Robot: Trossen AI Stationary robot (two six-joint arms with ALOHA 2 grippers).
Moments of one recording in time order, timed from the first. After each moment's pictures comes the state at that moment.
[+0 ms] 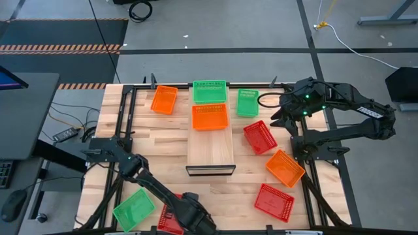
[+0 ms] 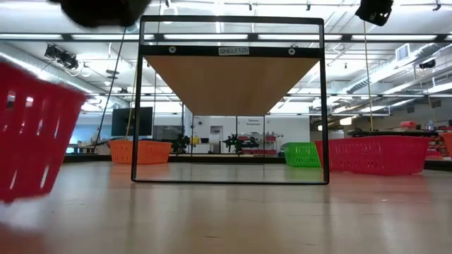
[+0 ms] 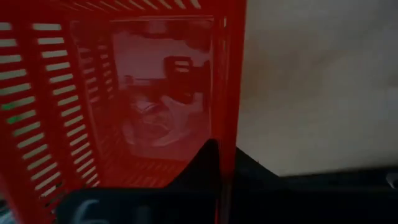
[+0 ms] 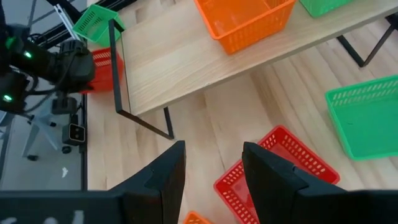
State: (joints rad) left arm -0.66 2.41 2.17 -1.31 0.14 -1.99; right arm -0.22 0.87 1.24 -1.15 -0.23 0.25
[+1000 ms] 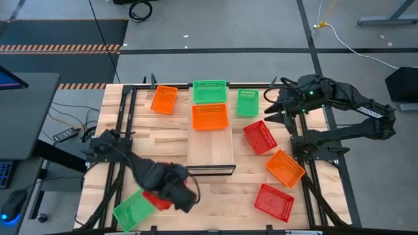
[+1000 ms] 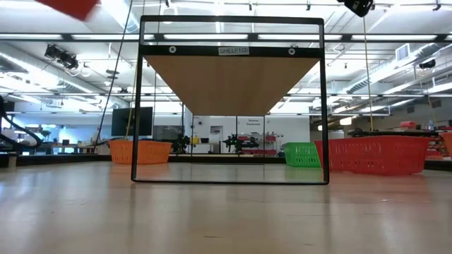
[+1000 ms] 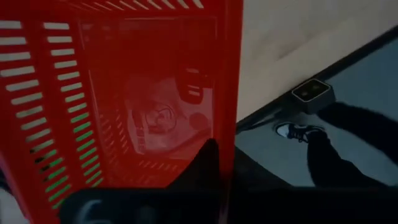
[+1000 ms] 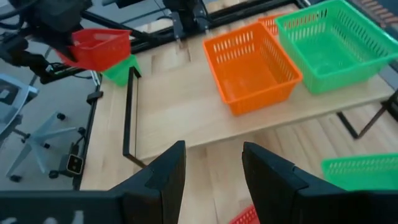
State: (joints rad) left arm -0.59 1.97 2.17 -1.57 0.03 -1.57; right arm -0.22 0.87 1.24 -0.95 -0.23 0.17
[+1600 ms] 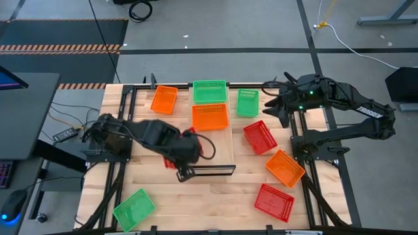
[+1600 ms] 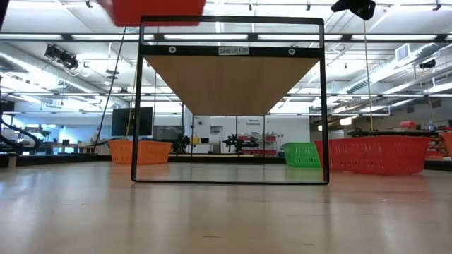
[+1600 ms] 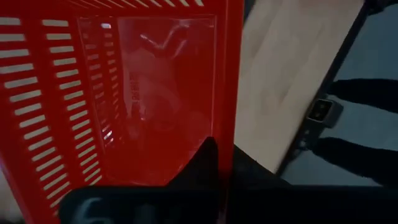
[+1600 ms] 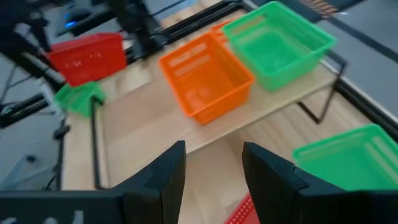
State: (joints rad) left arm -0.32 1.84 2.17 -1.57 -0.06 -0.75; right arm -0.22 0.87 1.24 -0.94 -0.05 0.32
